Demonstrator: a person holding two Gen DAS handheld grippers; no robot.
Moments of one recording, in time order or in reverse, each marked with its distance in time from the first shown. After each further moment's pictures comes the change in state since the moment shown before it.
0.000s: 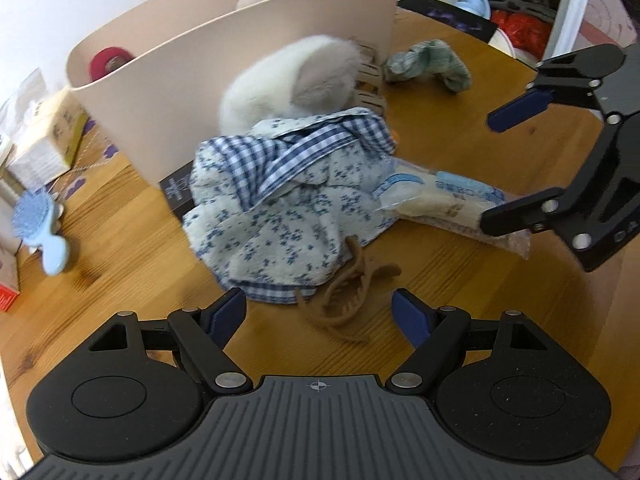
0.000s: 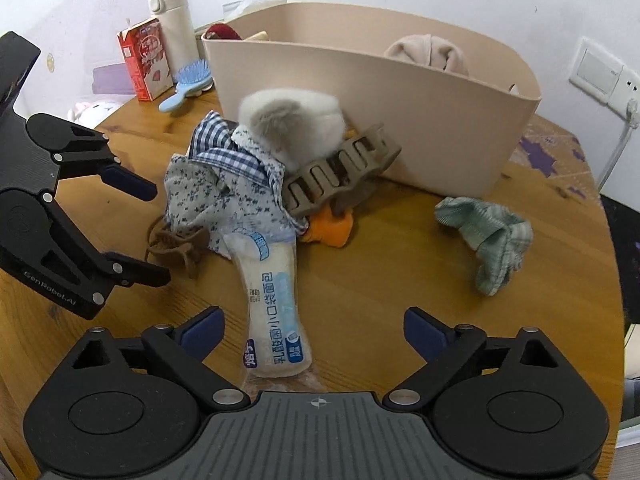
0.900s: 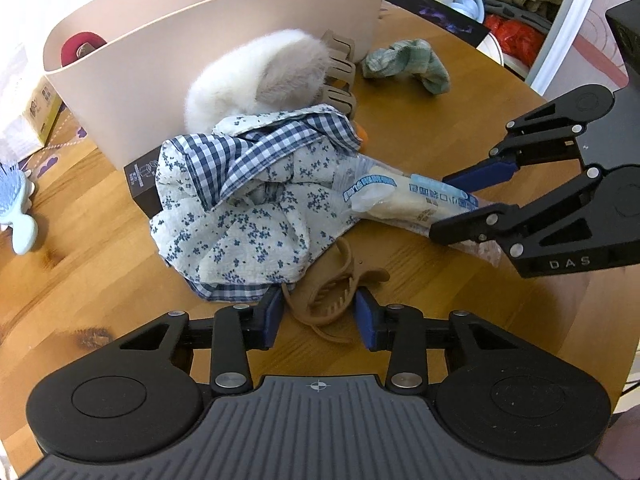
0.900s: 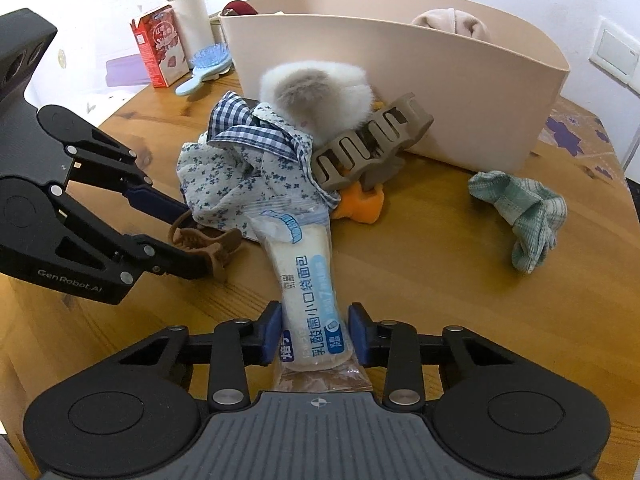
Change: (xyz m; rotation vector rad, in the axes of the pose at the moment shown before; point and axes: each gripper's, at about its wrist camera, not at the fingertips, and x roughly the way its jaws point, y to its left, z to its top) left arm 0.002 -0.013 0.008 -0.082 0.045 -0.076; right arm 0.010 0.002 -0.010 0.006 0.030 0.072
